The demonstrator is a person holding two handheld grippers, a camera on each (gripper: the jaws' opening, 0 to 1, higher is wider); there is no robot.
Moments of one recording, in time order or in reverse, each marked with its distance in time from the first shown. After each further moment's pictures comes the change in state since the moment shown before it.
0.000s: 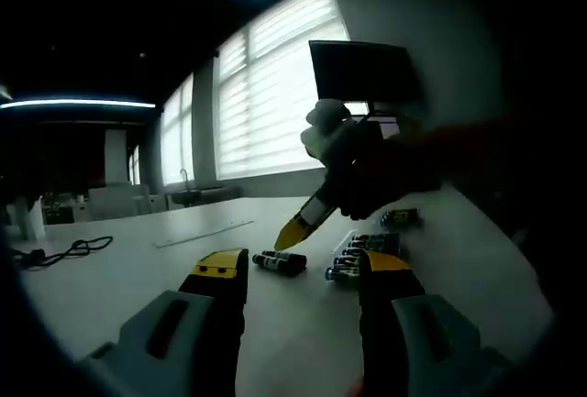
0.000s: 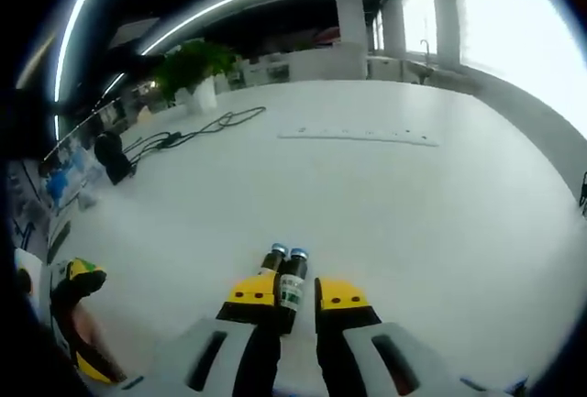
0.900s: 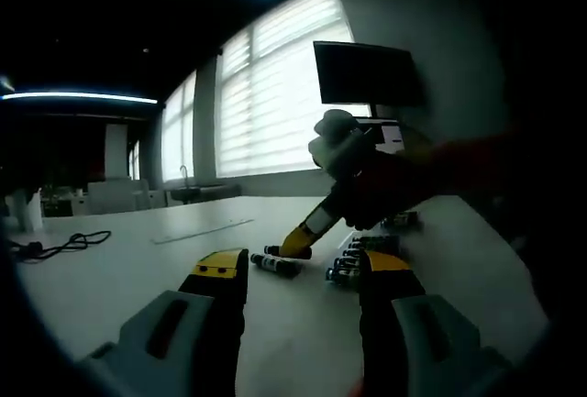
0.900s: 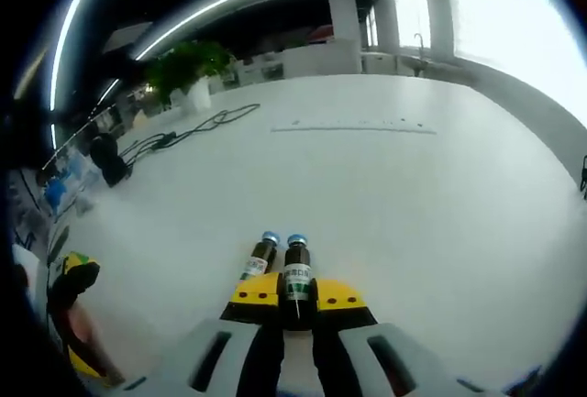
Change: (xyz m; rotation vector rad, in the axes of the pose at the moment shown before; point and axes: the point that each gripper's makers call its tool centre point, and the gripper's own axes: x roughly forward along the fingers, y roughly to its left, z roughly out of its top) left arm 0.000 0.002 -0.001 -0.030 0.001 0.001; right arm -0.006 -0.002 -0.006 0.039 -0.019 -0.014
